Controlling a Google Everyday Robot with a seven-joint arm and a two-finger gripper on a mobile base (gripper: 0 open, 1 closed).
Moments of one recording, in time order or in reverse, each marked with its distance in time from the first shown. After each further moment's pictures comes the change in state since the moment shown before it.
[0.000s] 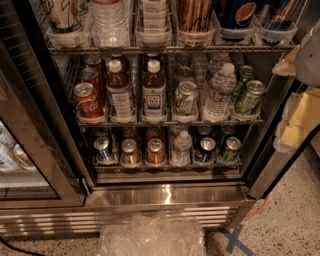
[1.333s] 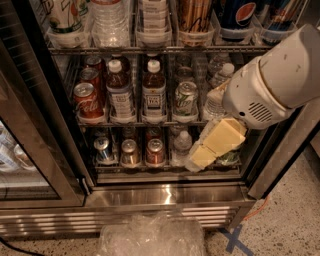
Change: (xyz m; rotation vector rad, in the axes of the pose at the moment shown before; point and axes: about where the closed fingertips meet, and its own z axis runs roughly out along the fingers) arm -0.117 0.059 0.047 -0.099 -0.383 0.149
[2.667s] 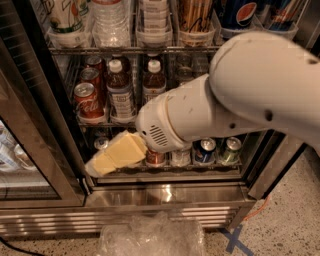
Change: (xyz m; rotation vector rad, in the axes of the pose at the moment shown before) arm -0.104 0.063 0.097 -0.096 -0.272 0.192
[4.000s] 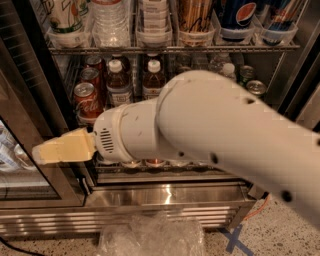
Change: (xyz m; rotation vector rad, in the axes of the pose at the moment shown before) arm -0.041 0.033 0.047 0.044 -0.160 0.326
